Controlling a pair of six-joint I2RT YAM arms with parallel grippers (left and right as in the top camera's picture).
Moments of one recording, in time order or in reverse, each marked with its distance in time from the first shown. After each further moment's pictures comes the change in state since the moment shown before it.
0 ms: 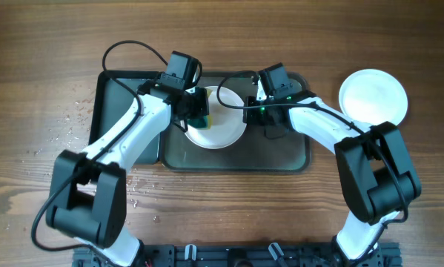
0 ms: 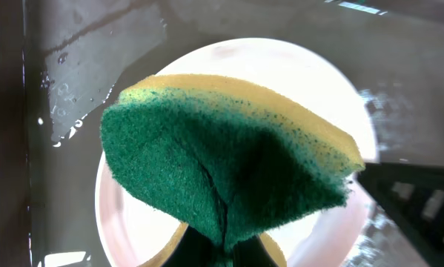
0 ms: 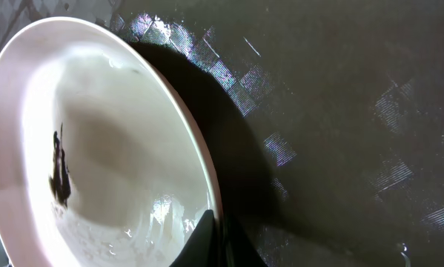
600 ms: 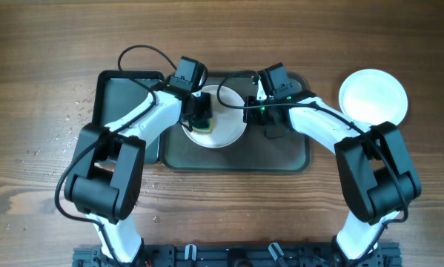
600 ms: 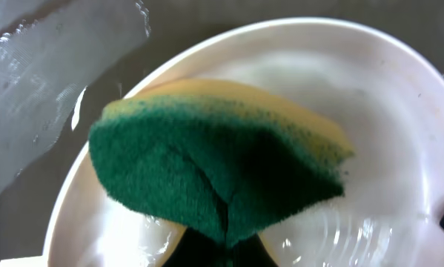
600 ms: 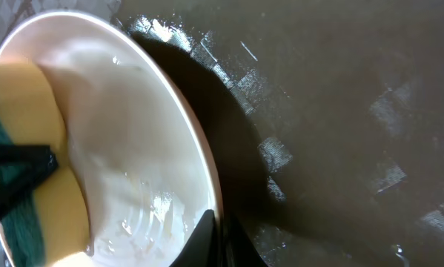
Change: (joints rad) left arm -0.005 0.167 0.000 0.143 -0.003 0.055; right arm 0.000 0.000 0.000 0.005 0.009 0.000
